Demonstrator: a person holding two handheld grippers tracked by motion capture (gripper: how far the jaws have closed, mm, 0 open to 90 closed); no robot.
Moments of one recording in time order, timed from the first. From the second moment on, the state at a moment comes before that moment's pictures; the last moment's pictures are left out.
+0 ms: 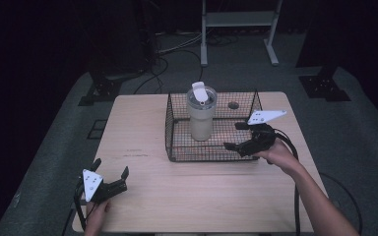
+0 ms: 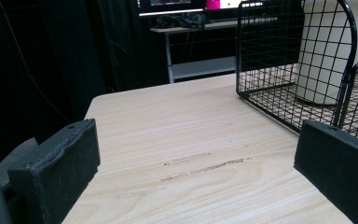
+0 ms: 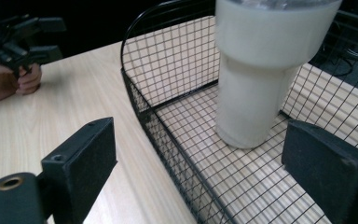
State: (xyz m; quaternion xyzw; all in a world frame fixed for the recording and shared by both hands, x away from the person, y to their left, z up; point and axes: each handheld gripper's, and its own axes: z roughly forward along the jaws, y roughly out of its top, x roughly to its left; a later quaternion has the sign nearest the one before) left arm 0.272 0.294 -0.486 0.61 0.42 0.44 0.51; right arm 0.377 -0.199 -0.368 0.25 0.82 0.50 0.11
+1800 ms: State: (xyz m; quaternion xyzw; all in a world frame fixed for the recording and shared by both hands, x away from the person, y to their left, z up) left arm 0.272 0.294 -0.486 0.62 0.41 0.44 0.50; right arm 0.307 -0.237 -0.419 0.26 0.82 0.50 0.09
